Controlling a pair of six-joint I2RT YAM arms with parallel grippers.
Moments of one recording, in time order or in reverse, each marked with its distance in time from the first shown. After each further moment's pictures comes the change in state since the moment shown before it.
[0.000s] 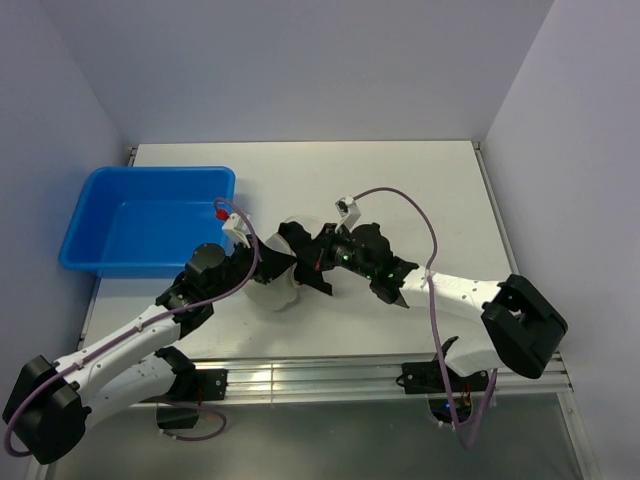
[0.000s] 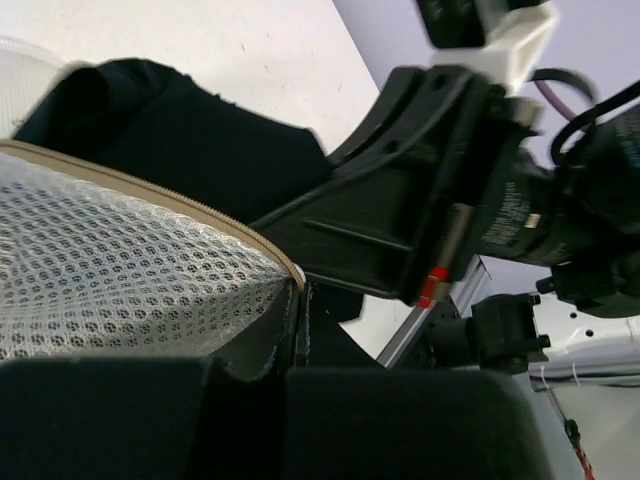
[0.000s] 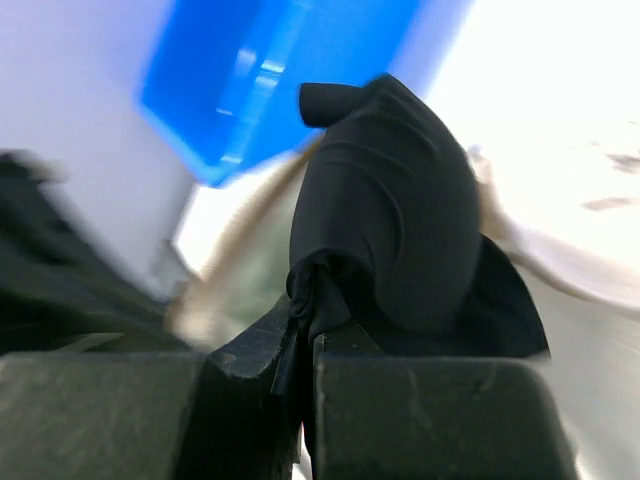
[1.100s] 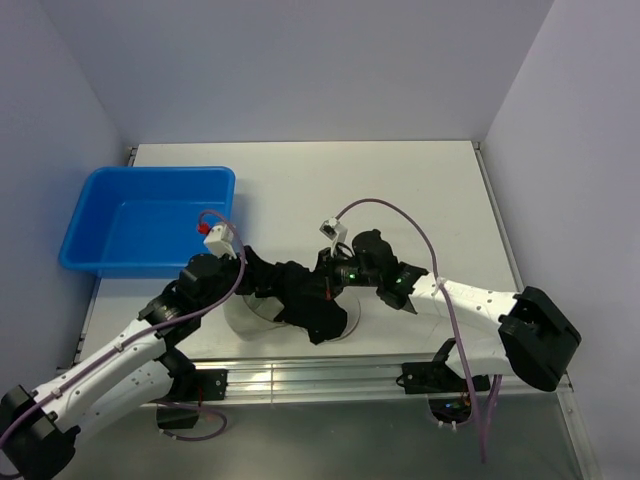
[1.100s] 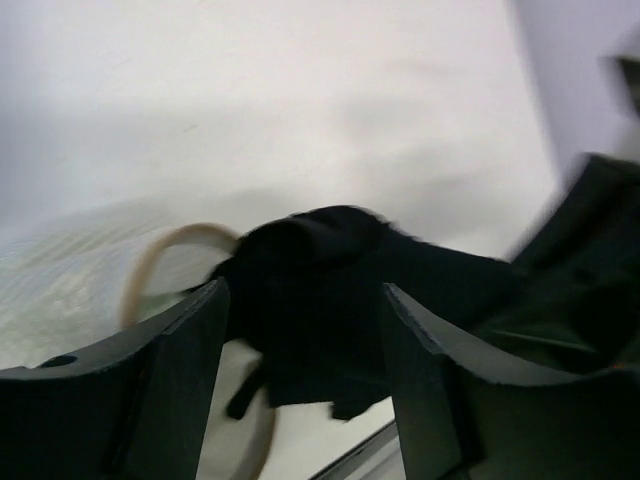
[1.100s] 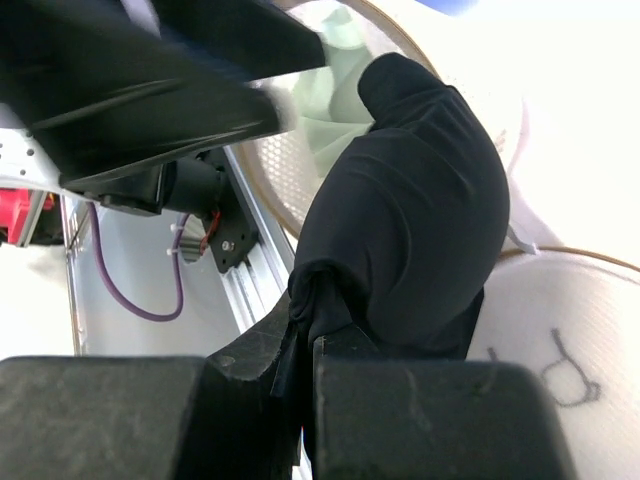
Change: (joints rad) left arm -0.010 -0.180 -0.014 -0.342 -0.229 0.028; right arm 0.023 -0.109 -0.035 -0.225 -0.341 -0.174
